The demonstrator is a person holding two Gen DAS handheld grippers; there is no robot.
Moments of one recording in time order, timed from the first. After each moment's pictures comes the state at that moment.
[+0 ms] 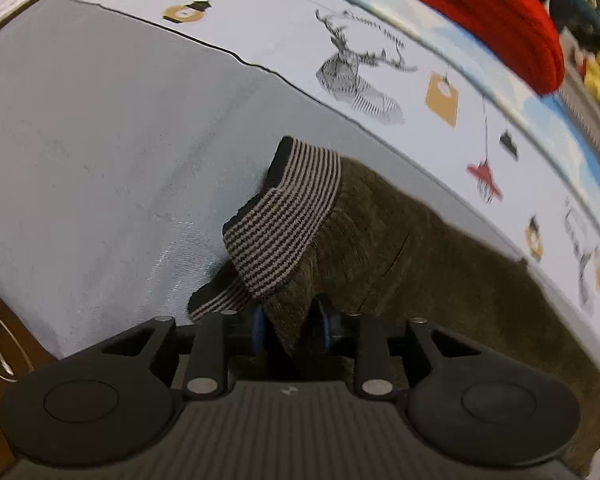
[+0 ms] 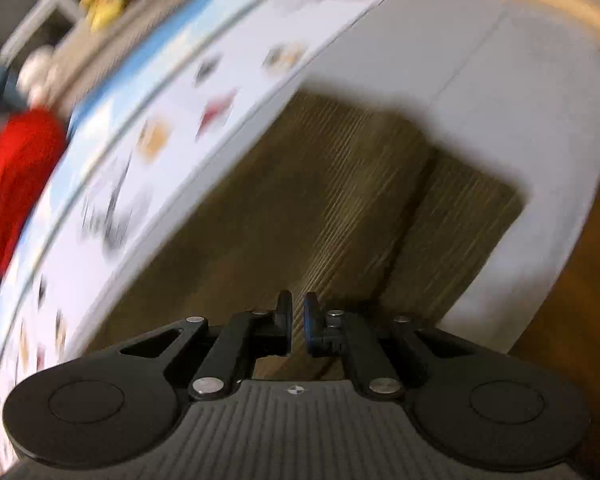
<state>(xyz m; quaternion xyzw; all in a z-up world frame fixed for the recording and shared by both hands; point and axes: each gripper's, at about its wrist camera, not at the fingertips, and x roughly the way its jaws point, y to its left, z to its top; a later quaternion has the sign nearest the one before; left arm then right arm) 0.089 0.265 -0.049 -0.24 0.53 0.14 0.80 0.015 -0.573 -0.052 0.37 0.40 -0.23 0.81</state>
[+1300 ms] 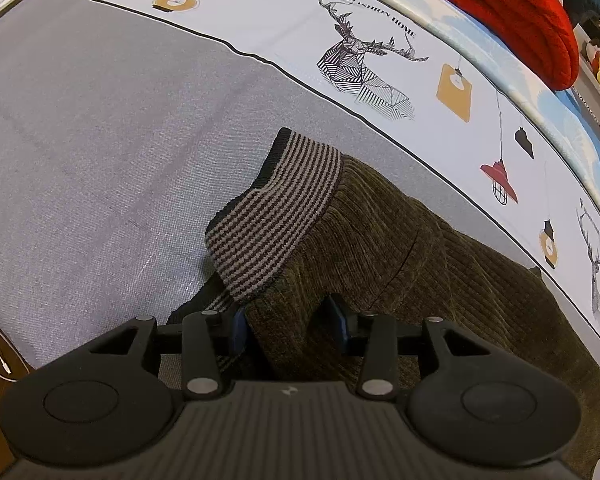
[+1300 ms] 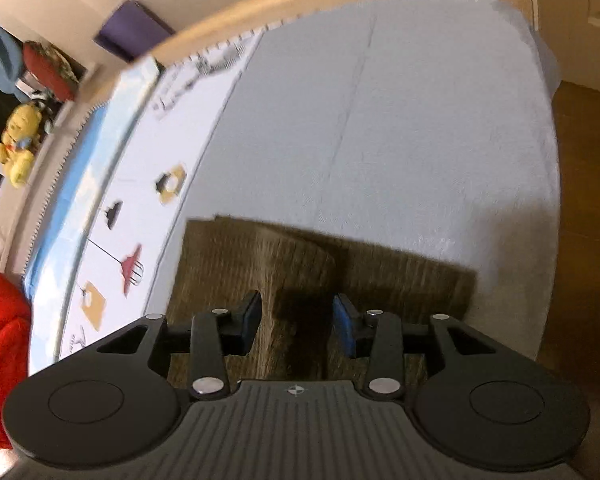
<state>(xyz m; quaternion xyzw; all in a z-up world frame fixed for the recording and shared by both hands) 0.120 0.259 -0.067 -0.23 0.55 0.15 0.79 0.022 -0.642 -0.084 0.46 0.32 -0.34 0.75</state>
